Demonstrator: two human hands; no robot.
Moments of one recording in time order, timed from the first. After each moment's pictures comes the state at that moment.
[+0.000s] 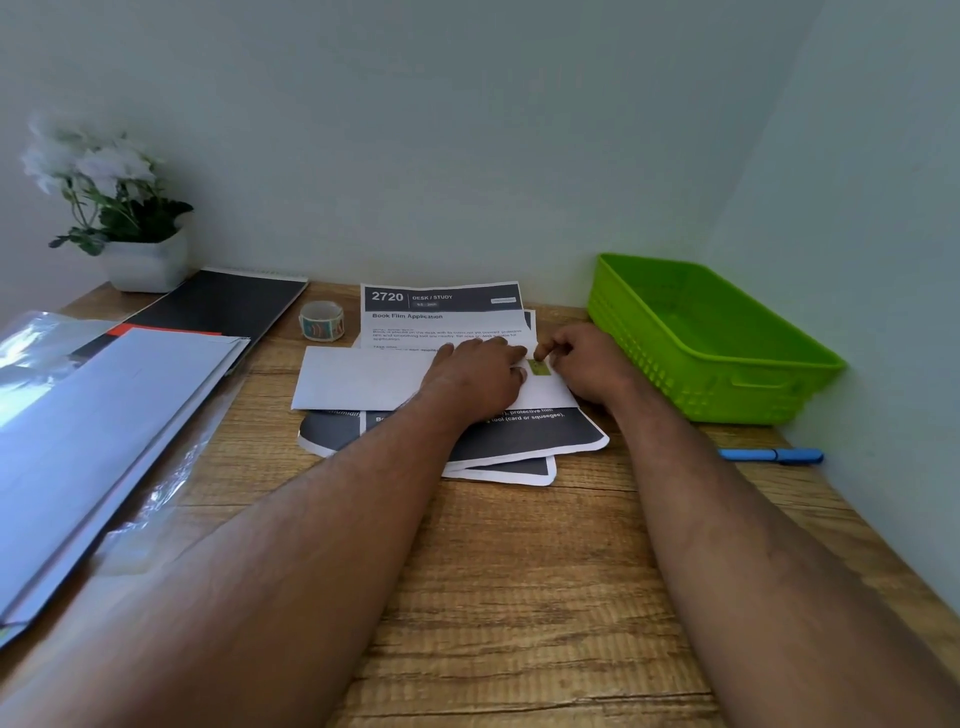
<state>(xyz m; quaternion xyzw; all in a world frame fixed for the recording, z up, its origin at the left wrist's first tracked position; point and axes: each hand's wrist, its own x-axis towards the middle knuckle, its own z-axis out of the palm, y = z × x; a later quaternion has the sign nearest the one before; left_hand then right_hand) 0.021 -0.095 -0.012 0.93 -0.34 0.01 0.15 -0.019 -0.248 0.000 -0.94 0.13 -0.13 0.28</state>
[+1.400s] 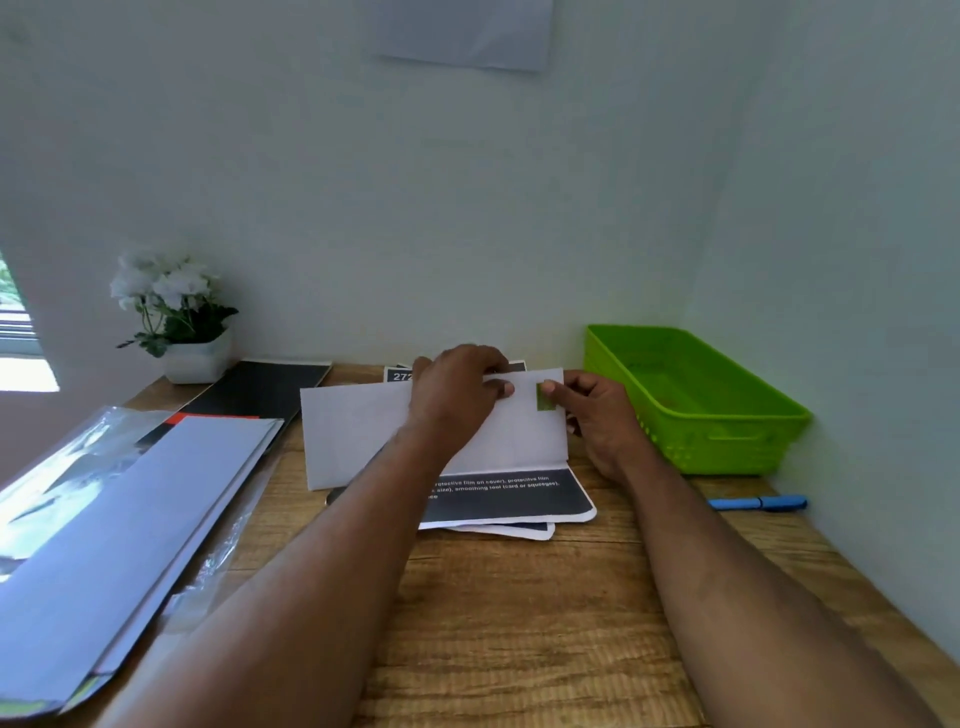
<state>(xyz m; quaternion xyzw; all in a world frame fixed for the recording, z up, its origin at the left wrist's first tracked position) 0.003 -0.062 0.051 0.89 -0.28 0.19 0.31 -0.050 -0.229 0.018 -0.65 0.05 -0.23 0.72</state>
